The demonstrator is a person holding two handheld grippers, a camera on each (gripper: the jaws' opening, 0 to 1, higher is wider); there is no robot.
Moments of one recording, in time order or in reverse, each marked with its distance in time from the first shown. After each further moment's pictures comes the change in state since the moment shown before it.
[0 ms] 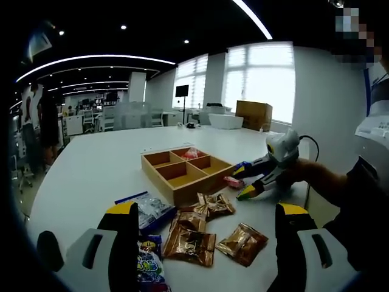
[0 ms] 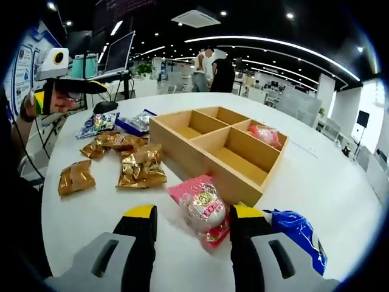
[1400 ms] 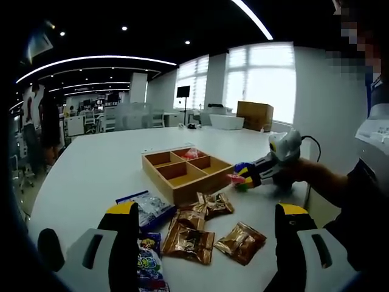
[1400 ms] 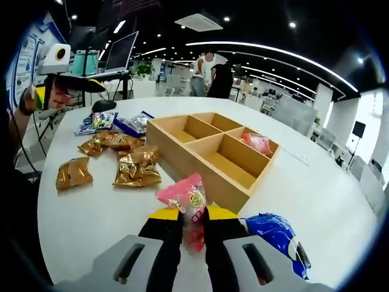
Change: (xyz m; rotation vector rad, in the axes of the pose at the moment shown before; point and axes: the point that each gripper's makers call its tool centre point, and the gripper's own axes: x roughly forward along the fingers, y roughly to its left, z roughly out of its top) left arm -0.004 0.000 -0.002 0.001 -0.003 0.012; right arm -0.010 -0.006 0.007 -0.062 -0.038 -0.040
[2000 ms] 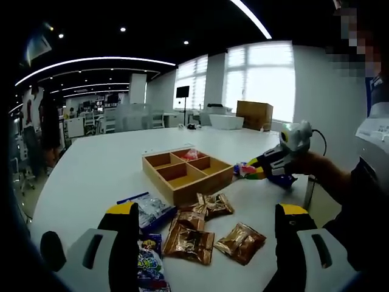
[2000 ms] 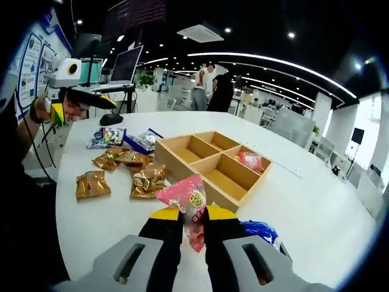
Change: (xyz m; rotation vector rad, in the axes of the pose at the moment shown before) left arm -0.002 -0.002 0.004 0.014 0.000 0.000; right arm -0.042 0.006 0.027 -0.024 -0.084 0.006
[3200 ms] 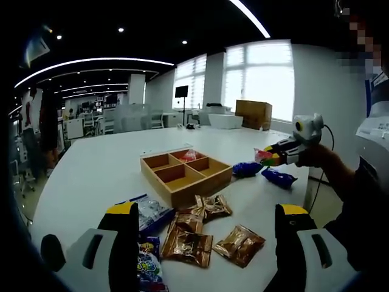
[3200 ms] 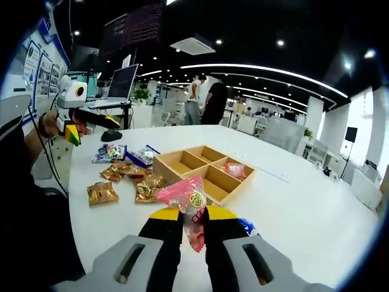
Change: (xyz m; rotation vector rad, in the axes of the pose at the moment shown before) left arm 0.004 -0.007 0.003 0.009 0.006 -0.003; right arm -0.046 -0.014 0.011 0.048 -0.085 -0.039
